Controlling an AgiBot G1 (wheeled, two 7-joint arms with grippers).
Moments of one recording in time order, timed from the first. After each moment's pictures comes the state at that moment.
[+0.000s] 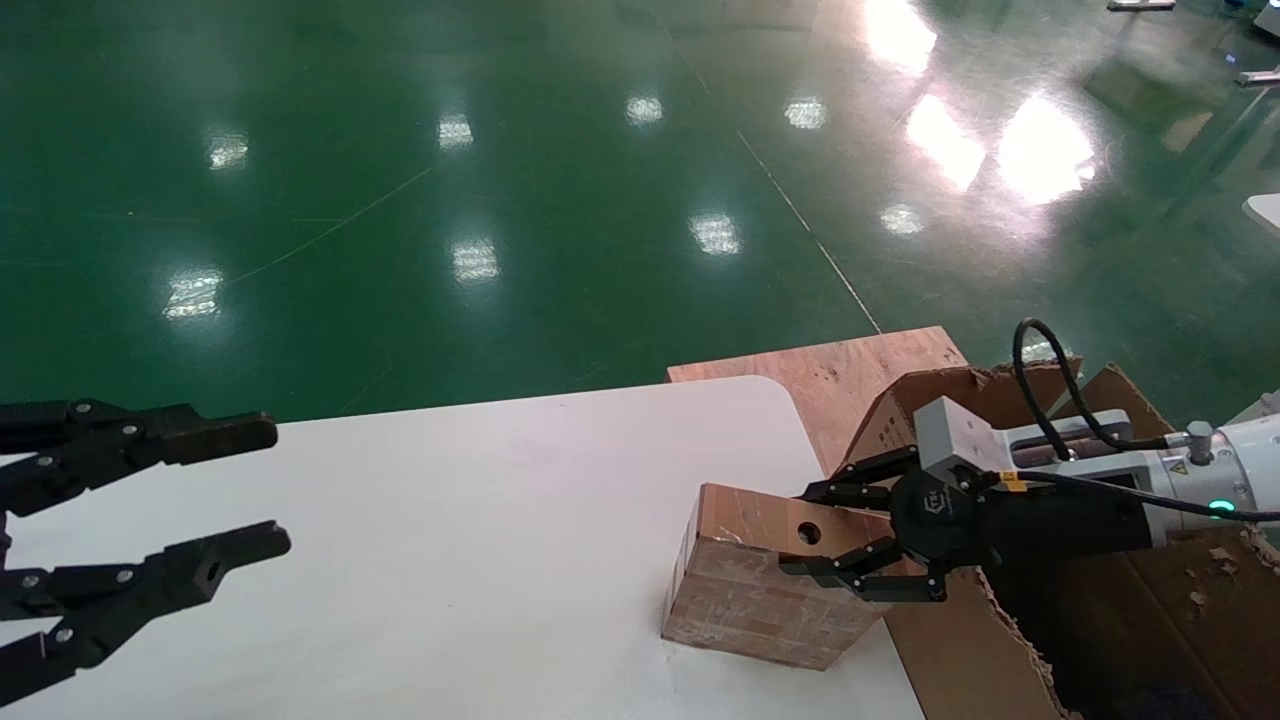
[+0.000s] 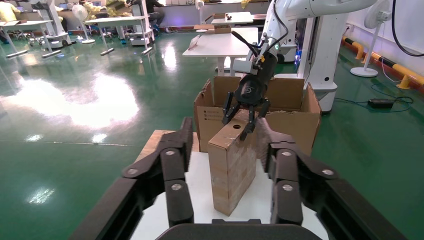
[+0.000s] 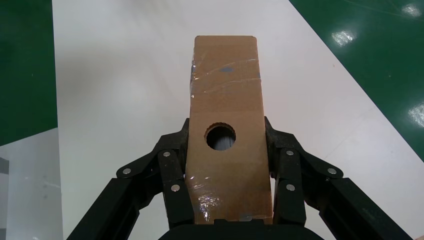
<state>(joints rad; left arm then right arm) -1.09 0.59 0.34 -1.27 0.69 1.47 -0.16 1.55 -0.49 -1.36 0.51 -0.62 -1.58 -0.34</state>
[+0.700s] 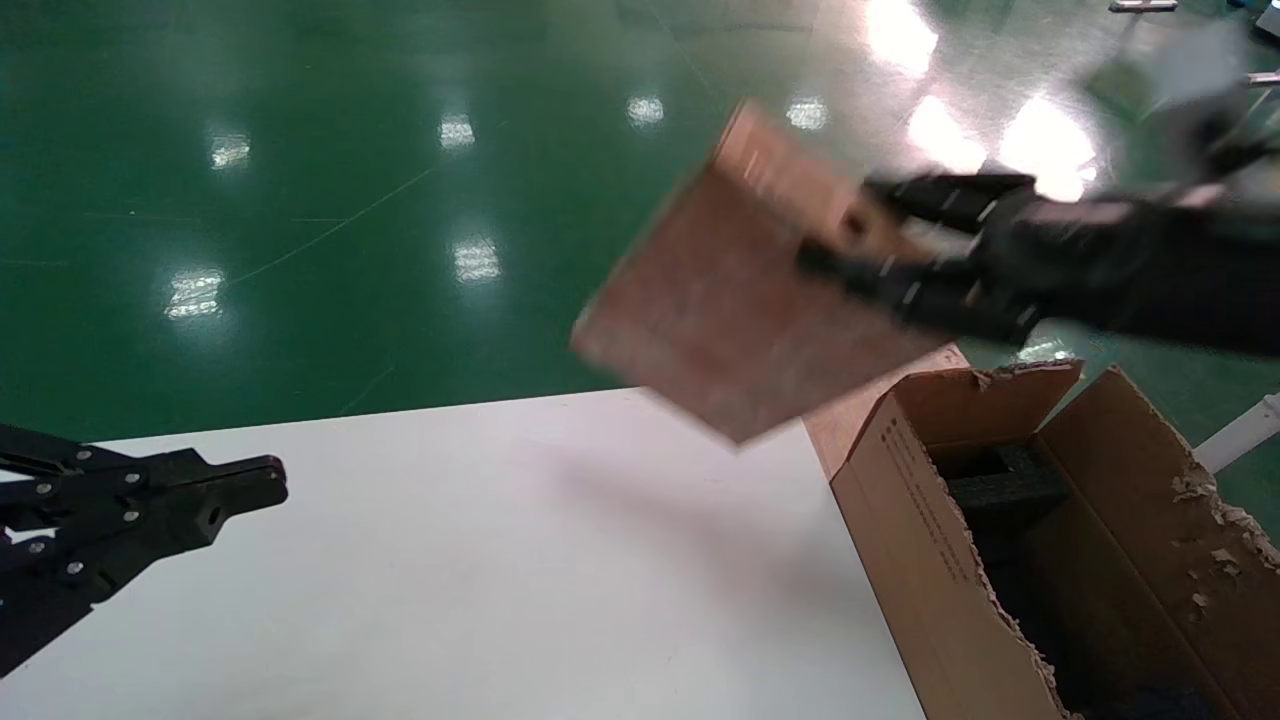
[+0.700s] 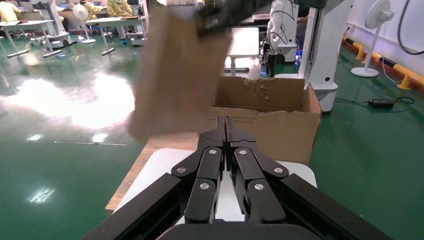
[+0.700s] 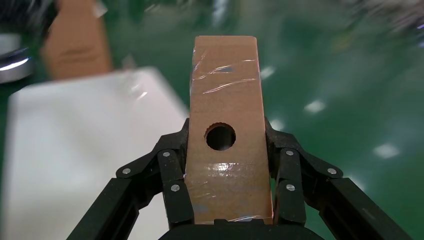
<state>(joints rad) -1.09 0.59 0.34 -1.27 0.69 1.47 -0.15 1.71 -0.15 -1.21 1.03 -0.37 -1.30 -0.07</state>
